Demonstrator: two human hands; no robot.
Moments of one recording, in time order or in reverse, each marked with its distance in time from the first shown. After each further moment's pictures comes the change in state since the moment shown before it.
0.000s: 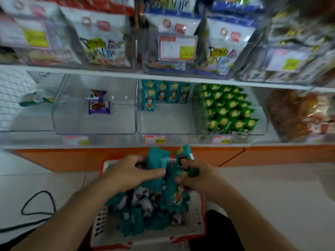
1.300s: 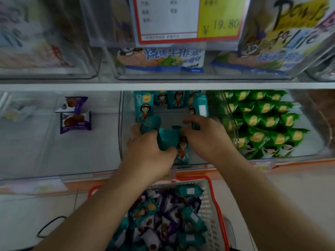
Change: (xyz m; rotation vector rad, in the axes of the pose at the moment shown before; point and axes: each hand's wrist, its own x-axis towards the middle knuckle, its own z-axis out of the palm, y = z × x) left_hand 0.149 0.068 -0.009 0.147 0.289 0.112; right_hand 0.182 -0.083 -0.044 -0.223 0.358 -0.204
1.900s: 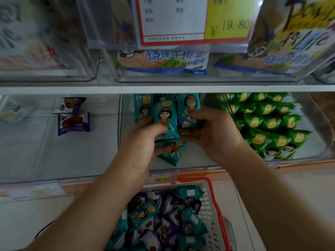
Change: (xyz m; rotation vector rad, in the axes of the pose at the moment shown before) left_hand 0.011 0.013 -0.008 -1.081 0.028 -0.220; right_hand 0.007 -0.014 -0.012 1.149 -0.244 0.249
